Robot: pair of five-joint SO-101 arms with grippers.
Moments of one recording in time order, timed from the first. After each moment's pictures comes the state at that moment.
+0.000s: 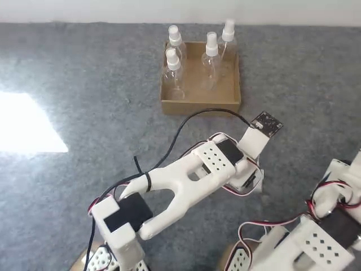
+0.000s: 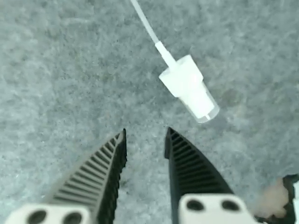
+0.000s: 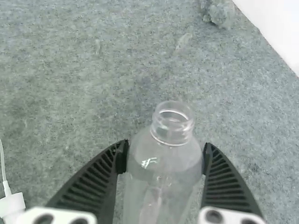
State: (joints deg) left arm 47.6 12.7 14.2 63.2 15.8; right arm 41.4 -68.7 46.8 69.9 15.6
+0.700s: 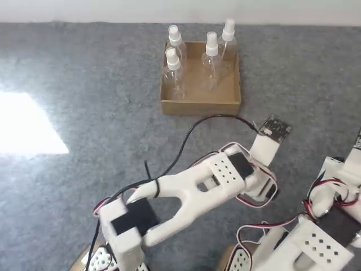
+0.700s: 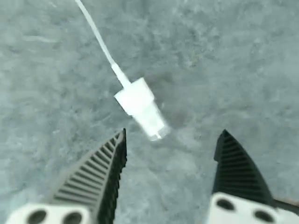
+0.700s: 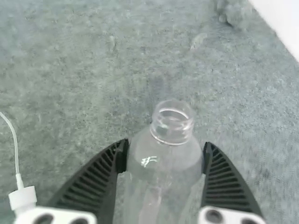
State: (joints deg) left arm 53.0 16.2 14.2 55.9 27.6; right arm 38.0 -68.7 47.4 70.1 15.2
